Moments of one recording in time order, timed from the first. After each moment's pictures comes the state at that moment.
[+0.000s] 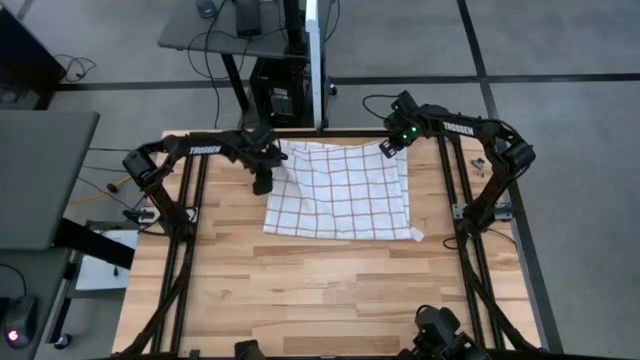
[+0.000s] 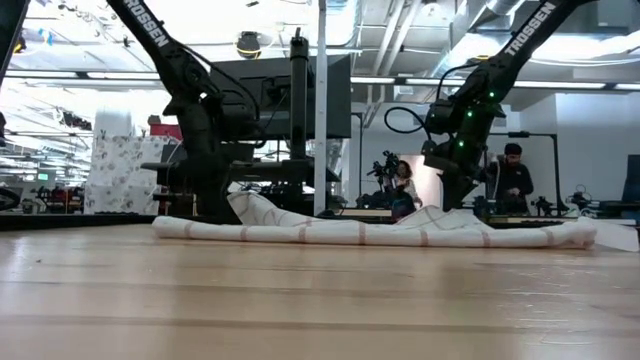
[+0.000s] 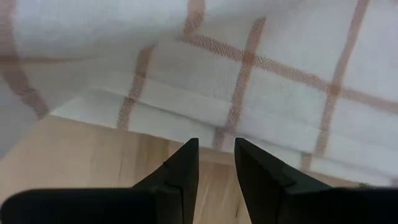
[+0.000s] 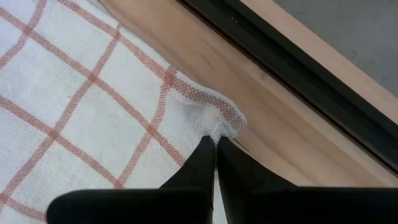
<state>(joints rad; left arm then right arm) 0.73 1.69 0.93 -0.48 0.18 0.58 -0.97 1.71 1.07 -0.54 -0.08 -0.08</state>
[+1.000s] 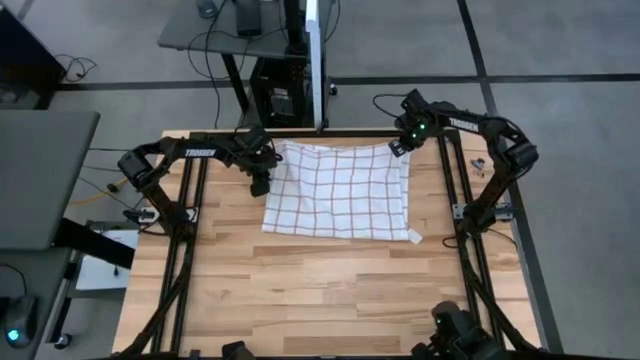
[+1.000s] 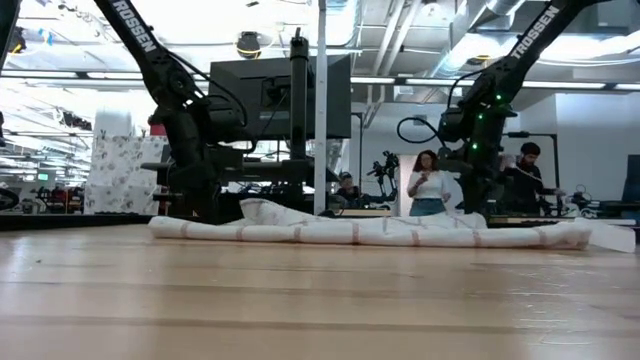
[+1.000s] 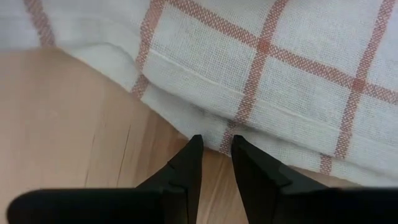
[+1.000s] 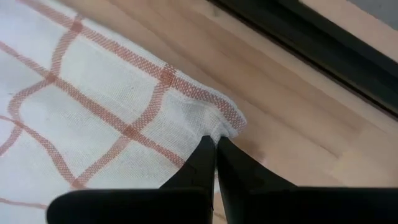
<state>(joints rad) 0.77 1.68 0.81 -0.40 0.15 0.54 -1.08 1.71 1.07 -0.68 -0.07 -0.04</state>
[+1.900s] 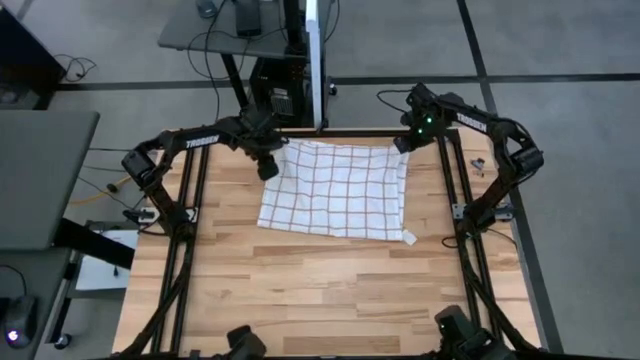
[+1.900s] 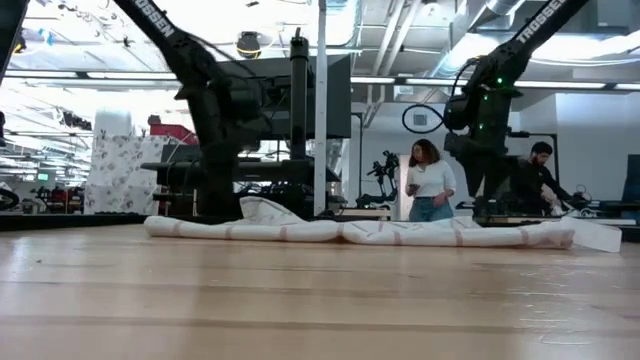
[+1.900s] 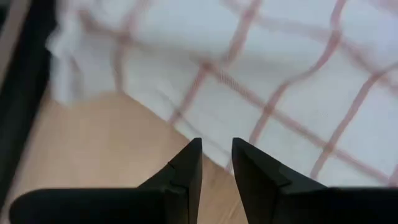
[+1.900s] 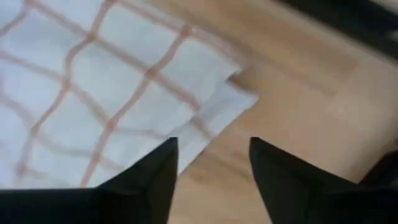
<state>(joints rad) 0.78 1.68 1.16 -0.64 0.11 0.40 -1.05 1.63 1.16 -0.94 -0.20 0.05</state>
